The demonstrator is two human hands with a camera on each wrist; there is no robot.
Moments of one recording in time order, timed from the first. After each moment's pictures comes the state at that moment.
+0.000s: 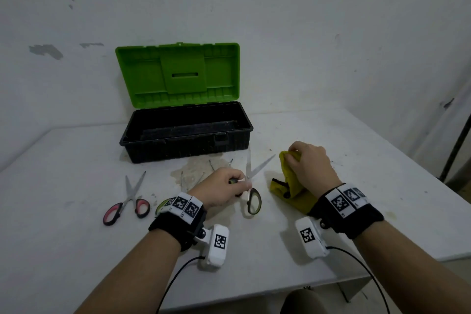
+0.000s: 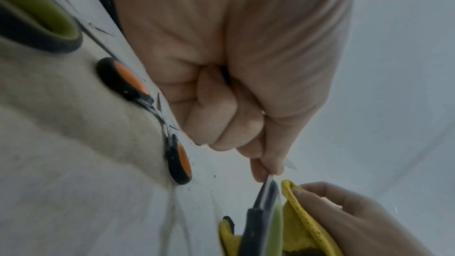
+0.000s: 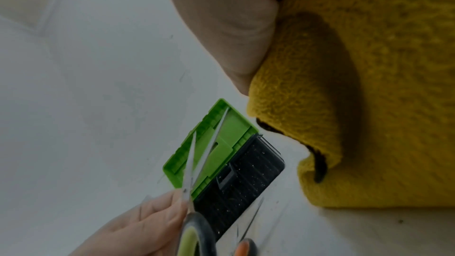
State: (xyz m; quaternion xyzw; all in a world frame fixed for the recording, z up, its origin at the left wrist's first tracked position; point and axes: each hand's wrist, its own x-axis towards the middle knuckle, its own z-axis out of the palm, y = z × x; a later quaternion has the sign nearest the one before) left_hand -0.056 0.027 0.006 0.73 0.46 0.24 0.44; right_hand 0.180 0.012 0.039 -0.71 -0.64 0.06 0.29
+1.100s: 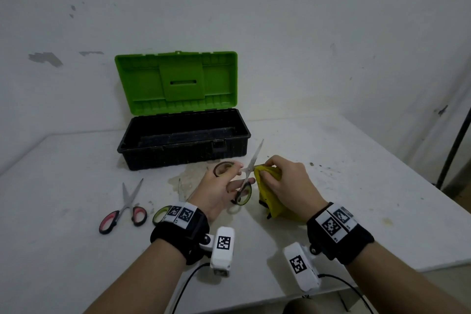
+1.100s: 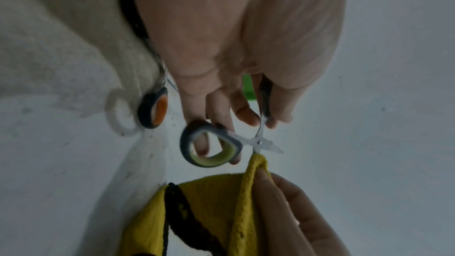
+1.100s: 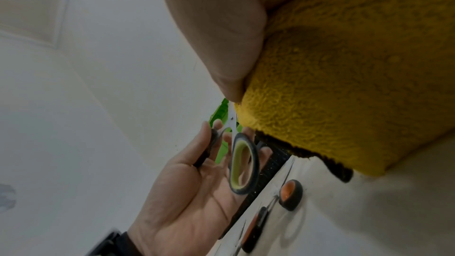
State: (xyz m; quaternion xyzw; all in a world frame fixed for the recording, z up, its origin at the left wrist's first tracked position) left_hand -0.038 0.019 0.012 0.39 0.36 0.49 0.69; right_hand 0.148 -0.003 0.028 -0.63 -0.69 0.10 0.33
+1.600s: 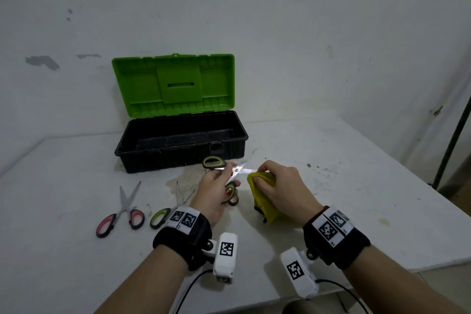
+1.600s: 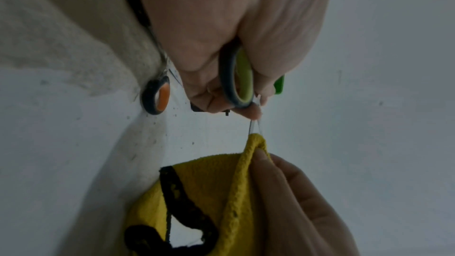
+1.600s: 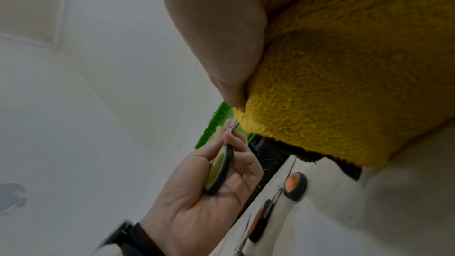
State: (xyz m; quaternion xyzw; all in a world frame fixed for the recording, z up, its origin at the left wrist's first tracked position) left_hand -0.027 0.022 0.005 0.36 0.44 0.53 0.63; right_hand 0.143 -0.006 0.025 -0.63 -0.70 0.13 0.30
